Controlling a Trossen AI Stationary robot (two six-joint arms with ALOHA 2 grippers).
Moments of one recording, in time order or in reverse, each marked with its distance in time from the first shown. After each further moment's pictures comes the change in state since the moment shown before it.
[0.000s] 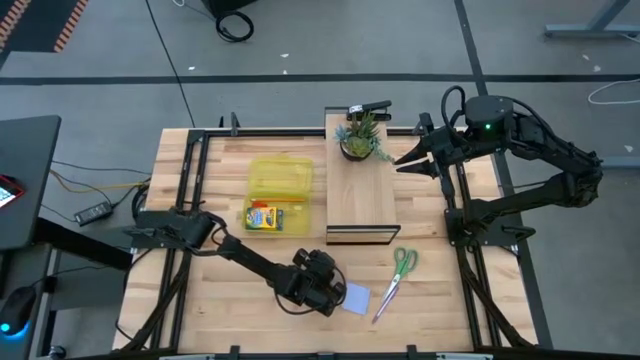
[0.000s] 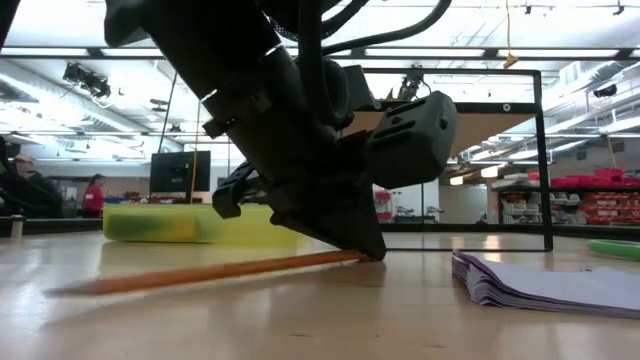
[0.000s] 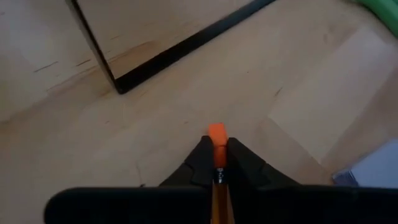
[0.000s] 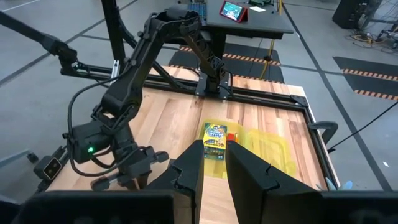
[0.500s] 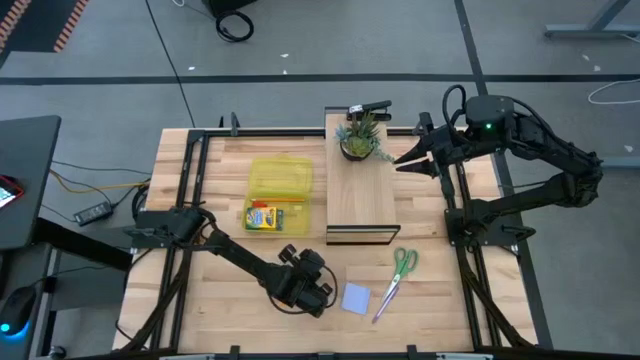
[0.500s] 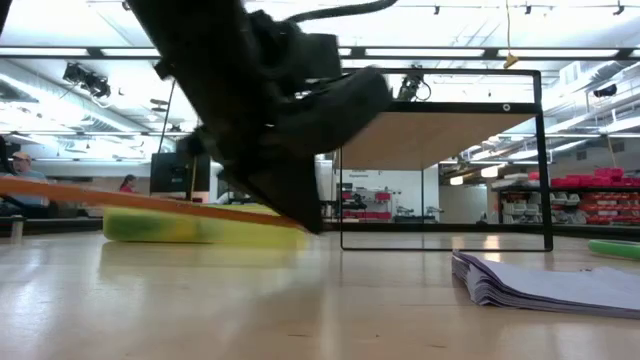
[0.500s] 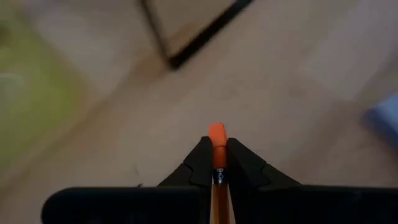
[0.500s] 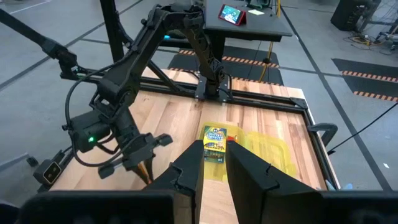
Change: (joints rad) left arm -0.011 -0.102 -0.002 -0.278 0.016 0.053; right arm 0.000 0.000 0.000 0.012 0.000 0.010
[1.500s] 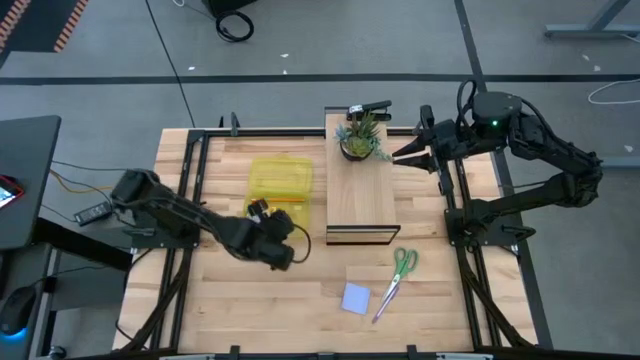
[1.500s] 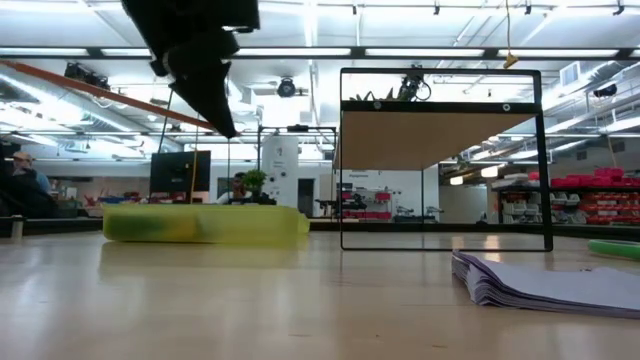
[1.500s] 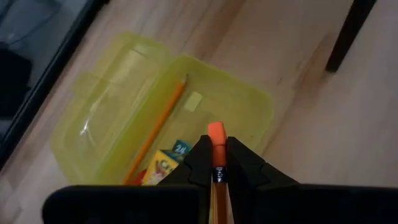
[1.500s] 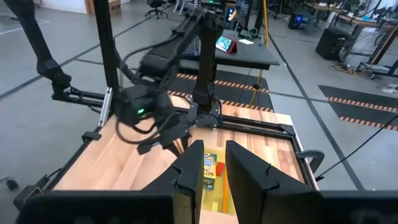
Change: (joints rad) left arm 0.129 -0.523 -0.339 -0.189 -0.023 0.440; right arm -0.001 0.000 0.000 0.114 0.009 -0.007
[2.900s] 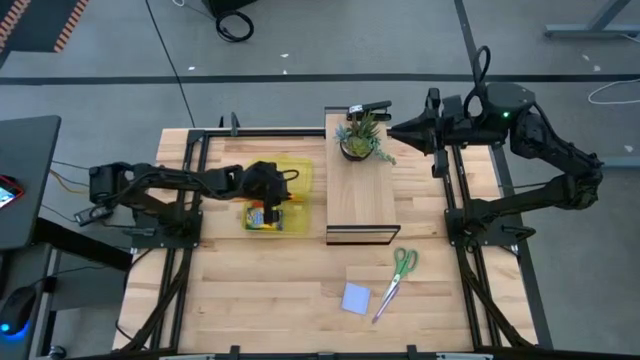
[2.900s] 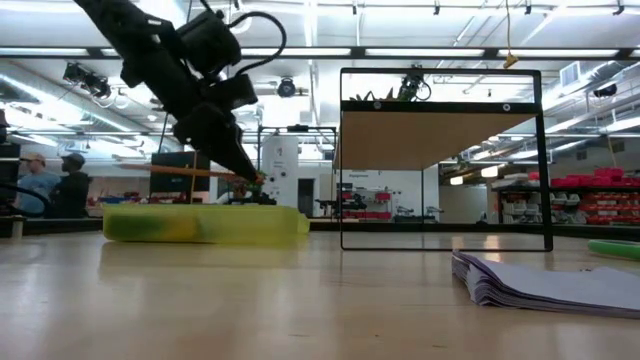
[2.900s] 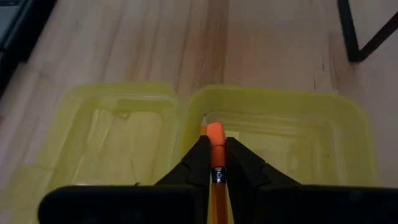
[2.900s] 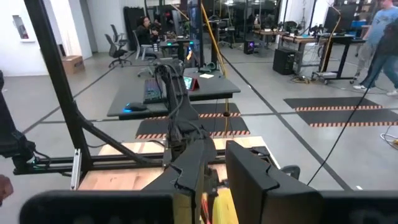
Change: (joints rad) left arm 0.632 -0.258 -0.518 0.817 0.709 0.929; right arm -0.053 0.000 0.000 0.183 0.101 0.197
